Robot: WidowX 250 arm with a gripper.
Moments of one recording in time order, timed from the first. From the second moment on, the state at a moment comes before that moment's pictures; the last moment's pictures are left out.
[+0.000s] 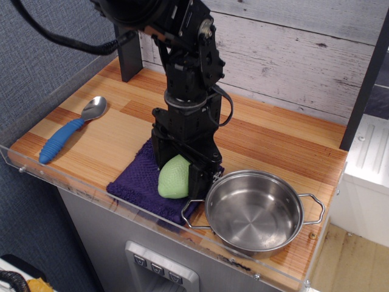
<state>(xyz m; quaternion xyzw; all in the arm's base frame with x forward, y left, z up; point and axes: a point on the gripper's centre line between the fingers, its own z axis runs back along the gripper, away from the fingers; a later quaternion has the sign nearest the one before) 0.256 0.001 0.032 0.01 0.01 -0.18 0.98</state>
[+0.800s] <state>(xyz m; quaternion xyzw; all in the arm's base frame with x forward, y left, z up) 0.263 -0.001 0.085 0.03 -0.02 -0.17 0.98</state>
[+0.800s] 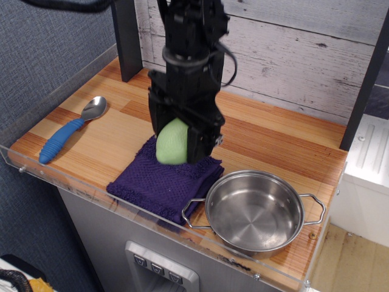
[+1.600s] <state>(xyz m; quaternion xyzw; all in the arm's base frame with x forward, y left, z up) 0.257 -0.090 0.064 -0.03 0.01 -0.27 0.96</state>
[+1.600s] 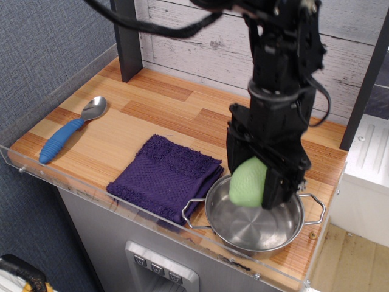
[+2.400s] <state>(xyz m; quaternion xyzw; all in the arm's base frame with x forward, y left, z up) 0.256 -0.085 0.073 -0.01 0.03 -0.27 0.96</state>
